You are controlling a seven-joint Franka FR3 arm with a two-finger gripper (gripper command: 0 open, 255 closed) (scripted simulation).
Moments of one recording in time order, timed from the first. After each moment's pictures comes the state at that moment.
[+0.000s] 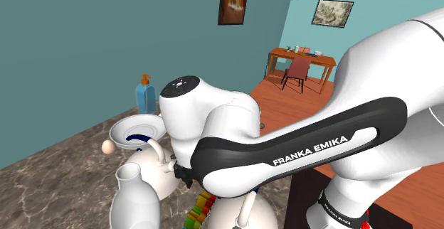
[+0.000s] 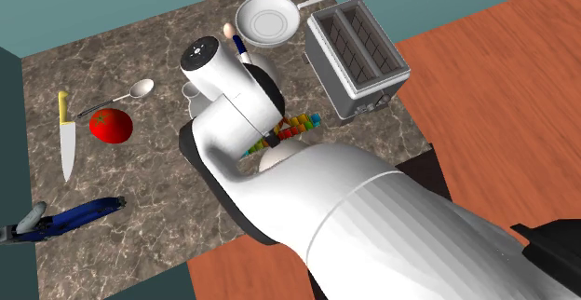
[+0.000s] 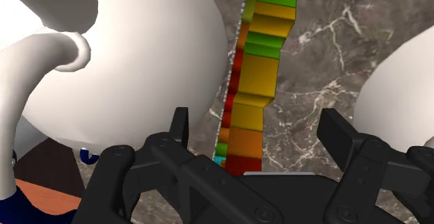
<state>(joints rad) -0.66 -0.43 1.46 -2.28 0.32 2.02 1.77</state>
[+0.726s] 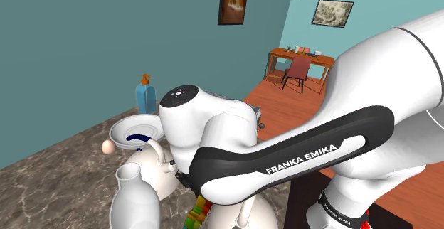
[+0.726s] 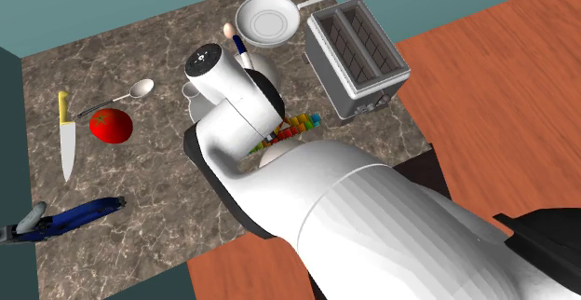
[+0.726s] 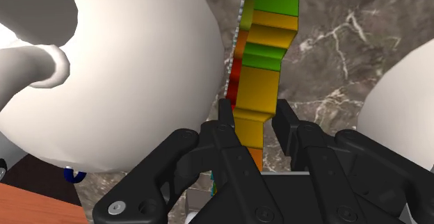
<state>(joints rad) -0.73 -0.42 1.54 -2.30 0.33 2.07 1.77</state>
